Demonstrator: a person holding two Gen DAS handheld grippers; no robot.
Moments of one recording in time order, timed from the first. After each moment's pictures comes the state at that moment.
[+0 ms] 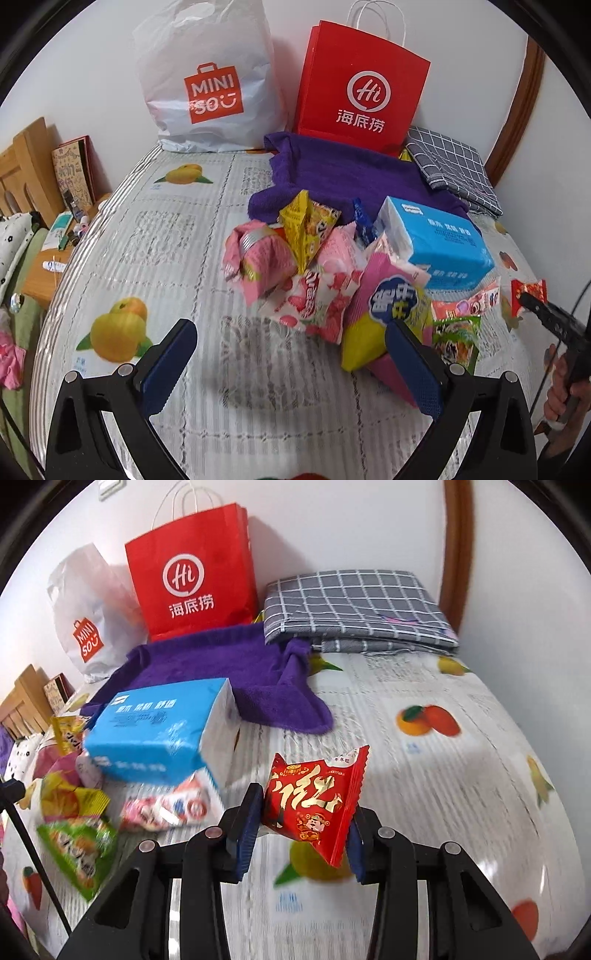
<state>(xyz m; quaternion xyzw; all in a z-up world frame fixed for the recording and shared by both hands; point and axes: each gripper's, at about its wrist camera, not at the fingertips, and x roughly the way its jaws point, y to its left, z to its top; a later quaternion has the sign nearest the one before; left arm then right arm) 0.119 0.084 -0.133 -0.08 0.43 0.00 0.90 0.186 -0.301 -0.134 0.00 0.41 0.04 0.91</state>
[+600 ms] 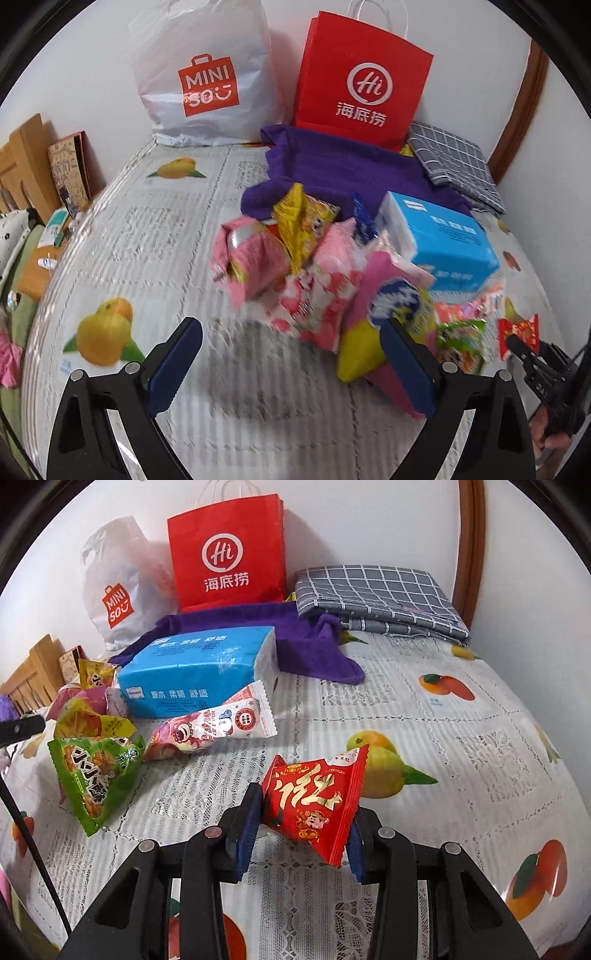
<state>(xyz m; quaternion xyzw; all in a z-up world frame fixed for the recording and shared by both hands) 0.137 0.079 -0.141 -0.08 0.43 0.00 0.90 0.143 -0.273 -0.167 -0.03 0.40 0.06 0.91</state>
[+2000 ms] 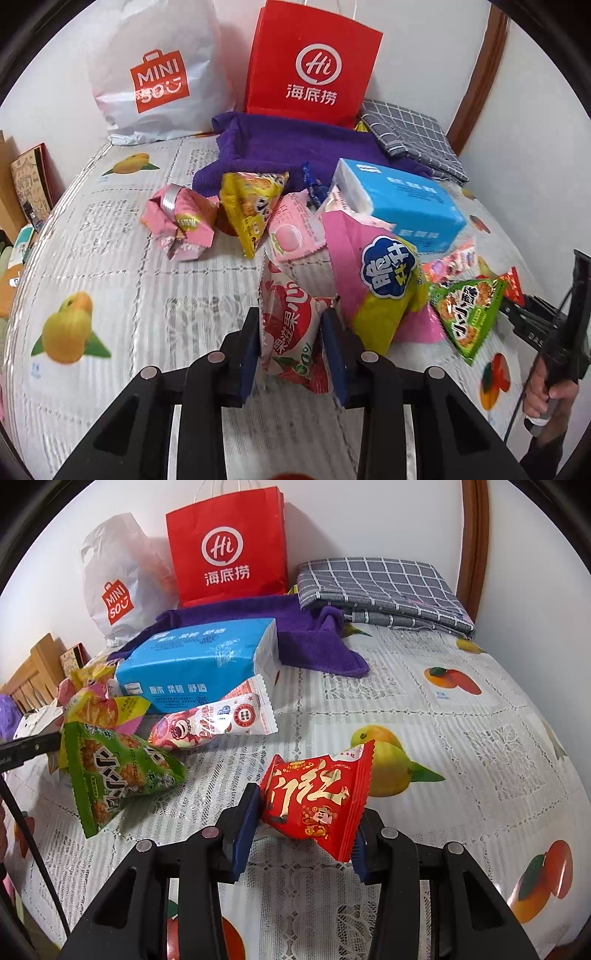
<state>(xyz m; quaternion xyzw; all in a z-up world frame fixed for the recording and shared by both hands) 0.114 0.066 -0.154 -0.06 0.43 -0.09 0.89 0.145 -0.278 -0.166 -0.02 0.41 0.07 0.91</state>
